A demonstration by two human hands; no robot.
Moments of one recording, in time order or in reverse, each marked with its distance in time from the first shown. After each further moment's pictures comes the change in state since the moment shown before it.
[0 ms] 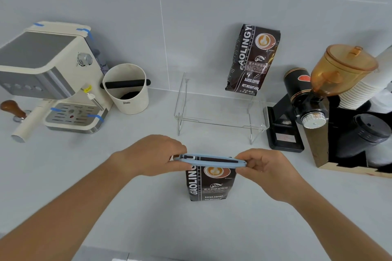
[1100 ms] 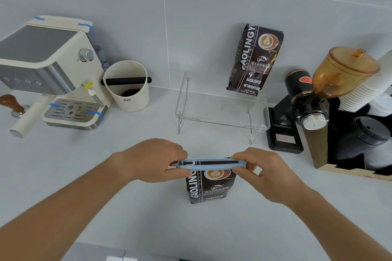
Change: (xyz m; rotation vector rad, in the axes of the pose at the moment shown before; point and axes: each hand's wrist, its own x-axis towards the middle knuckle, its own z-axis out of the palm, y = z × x) left_hand -0.010 0.007 0.002 0.061 -0.043 0.060; right_hand 0.002 -0.004 0.003 -0.312 -0.017 -0.320
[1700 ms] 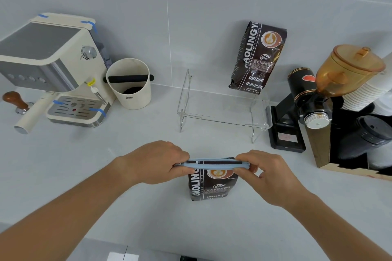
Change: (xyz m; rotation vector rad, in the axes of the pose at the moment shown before) left_hand -0.003 0.009 0.007 -0.062 0.035 -0.053; right_hand -0.005 -0.003 0.006 -0.011 0.050 0.011
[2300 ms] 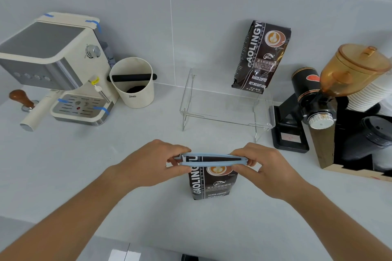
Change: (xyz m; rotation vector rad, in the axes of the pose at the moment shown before) left_hand -0.017 -0.002 0.013 -0.332 0.211 -0.174; right_hand 0.013 0.001 -0.002 0.013 -0.075 -0.038
